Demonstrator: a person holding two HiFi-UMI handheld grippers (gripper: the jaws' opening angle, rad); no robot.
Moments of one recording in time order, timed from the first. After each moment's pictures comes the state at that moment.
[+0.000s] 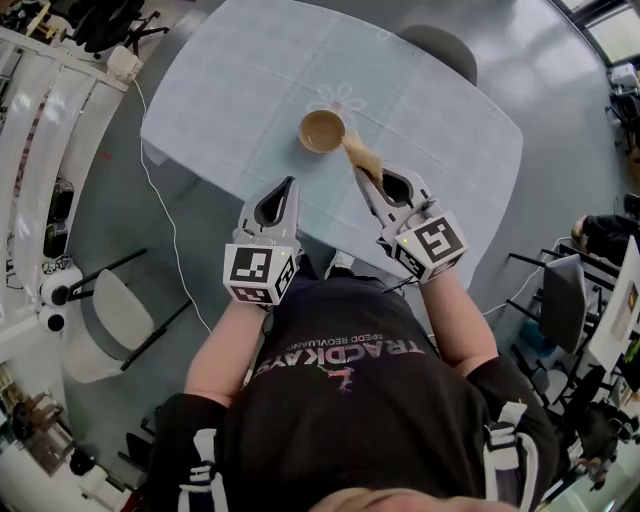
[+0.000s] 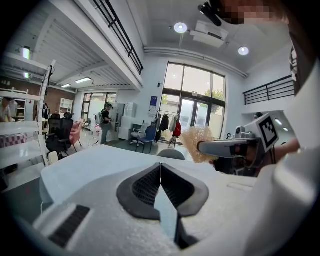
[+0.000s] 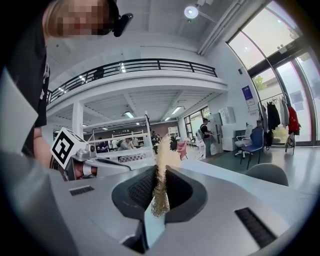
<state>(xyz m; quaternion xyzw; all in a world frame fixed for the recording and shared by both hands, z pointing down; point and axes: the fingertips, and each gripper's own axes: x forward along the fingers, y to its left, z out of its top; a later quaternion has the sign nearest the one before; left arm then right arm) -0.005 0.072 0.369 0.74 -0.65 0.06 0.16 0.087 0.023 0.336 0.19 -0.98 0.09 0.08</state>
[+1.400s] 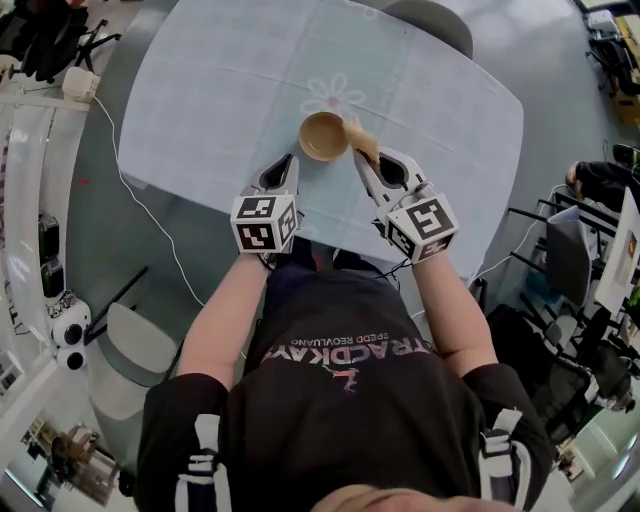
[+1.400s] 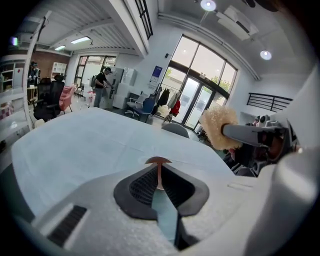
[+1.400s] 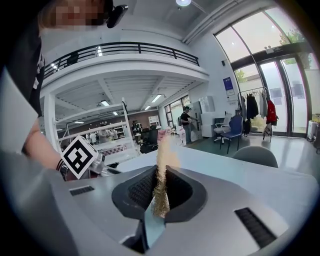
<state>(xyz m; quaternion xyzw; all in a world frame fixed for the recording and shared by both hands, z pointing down) -0.065 -0.024 0.502 0.75 -0.56 0.11 0.33 0.040 -0.048 0.408 0.30 -0.93 0.14 0.15</state>
